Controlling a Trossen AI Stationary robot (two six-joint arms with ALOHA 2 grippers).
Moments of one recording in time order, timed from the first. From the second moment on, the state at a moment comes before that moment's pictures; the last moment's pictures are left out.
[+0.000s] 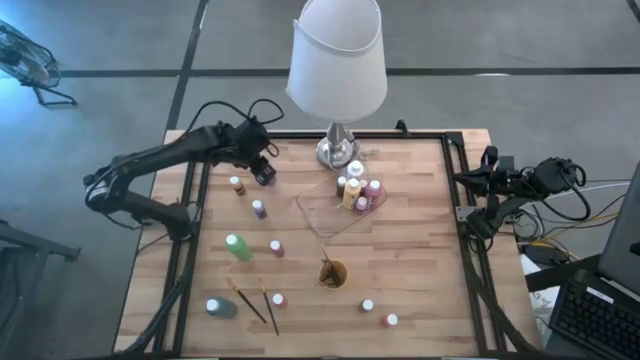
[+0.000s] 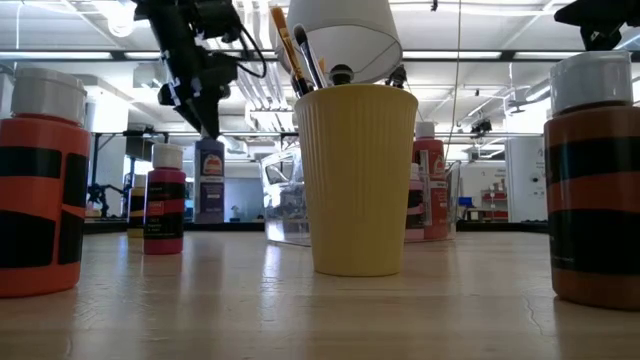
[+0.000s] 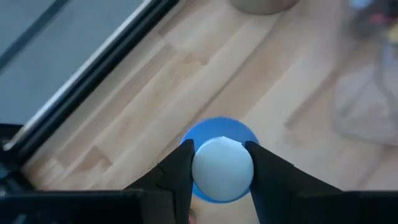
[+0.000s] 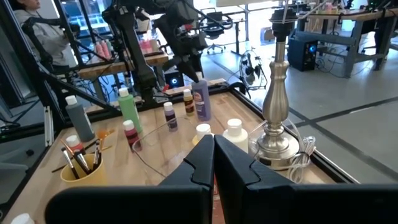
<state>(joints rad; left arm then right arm) 0.50 1.27 1.14 -0.90 -0.19 -0.19 0.55 0.06 0.74 -0.86 0.76 0.28</state>
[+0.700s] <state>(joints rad) 0.48 1.08 1.14 -0.73 0.12 -0.18 0.55 0.06 0.74 -0.86 0.76 0.28</state>
